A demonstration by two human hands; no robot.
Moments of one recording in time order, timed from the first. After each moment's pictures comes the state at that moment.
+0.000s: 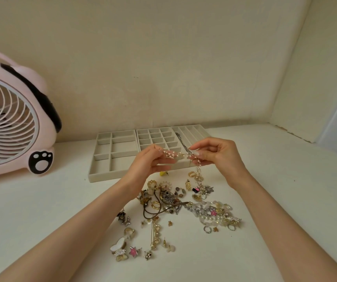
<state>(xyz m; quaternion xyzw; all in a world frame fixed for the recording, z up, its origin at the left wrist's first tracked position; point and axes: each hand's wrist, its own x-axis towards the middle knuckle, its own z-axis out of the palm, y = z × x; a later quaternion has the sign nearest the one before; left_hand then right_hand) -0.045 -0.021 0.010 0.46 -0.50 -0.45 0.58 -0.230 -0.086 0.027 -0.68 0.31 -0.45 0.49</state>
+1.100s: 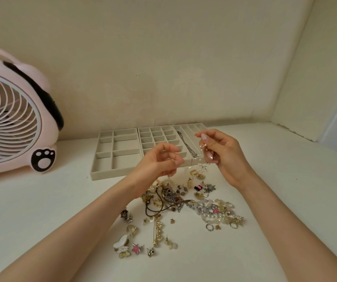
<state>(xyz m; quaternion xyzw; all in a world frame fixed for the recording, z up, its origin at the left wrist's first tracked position) -0.050 -0.021 0.007 0.43 -0.54 -0.49 0.54 -0.227 -0.088 0.025 -0.61 0.24 -0.49 0.57</state>
